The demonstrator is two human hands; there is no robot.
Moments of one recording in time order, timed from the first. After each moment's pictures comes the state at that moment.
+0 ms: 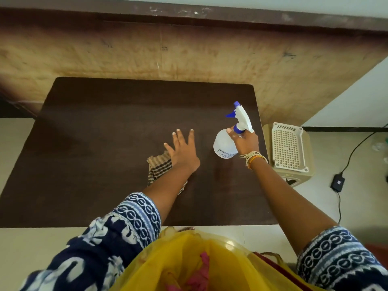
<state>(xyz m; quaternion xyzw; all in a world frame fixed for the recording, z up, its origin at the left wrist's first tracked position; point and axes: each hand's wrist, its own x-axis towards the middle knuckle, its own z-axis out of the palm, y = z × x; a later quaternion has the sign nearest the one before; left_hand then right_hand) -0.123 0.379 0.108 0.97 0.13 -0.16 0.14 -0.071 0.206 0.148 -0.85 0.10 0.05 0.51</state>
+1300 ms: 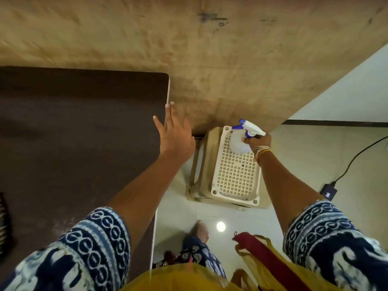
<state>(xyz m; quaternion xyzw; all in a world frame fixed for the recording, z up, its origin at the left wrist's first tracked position) 0.147 0.067 -0.001 1.00 0.08 -0.06 0.00 0.230 -0.171 -0.083 -0.81 0.28 0.15 0.50</state>
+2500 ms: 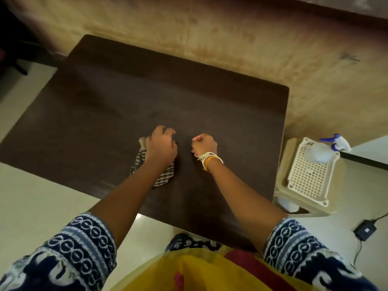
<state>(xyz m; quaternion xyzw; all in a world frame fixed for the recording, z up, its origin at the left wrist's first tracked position) -0.143 0.404 0.086 0.94 0.28 -0.03 0.19 -0.057 0.286 0.057 -0.83 0.04 0.32 0.46</state>
